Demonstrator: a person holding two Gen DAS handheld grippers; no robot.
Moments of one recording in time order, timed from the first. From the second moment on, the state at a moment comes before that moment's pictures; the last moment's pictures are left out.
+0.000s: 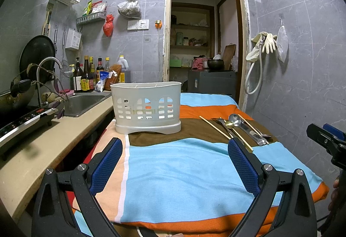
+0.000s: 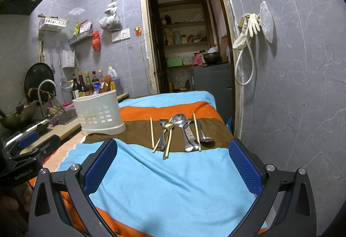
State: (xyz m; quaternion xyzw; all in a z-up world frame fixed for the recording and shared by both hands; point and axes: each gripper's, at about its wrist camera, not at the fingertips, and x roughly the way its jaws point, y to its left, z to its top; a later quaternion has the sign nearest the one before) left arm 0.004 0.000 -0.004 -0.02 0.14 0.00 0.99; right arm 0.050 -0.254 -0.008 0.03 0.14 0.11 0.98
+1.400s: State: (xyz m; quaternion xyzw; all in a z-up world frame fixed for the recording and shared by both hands) left arm 0.005 0.000 -0.006 -0.02 0.14 0.00 0.99; right arm 0.050 -0.252 -0.011 0.03 0.14 0.11 0.98
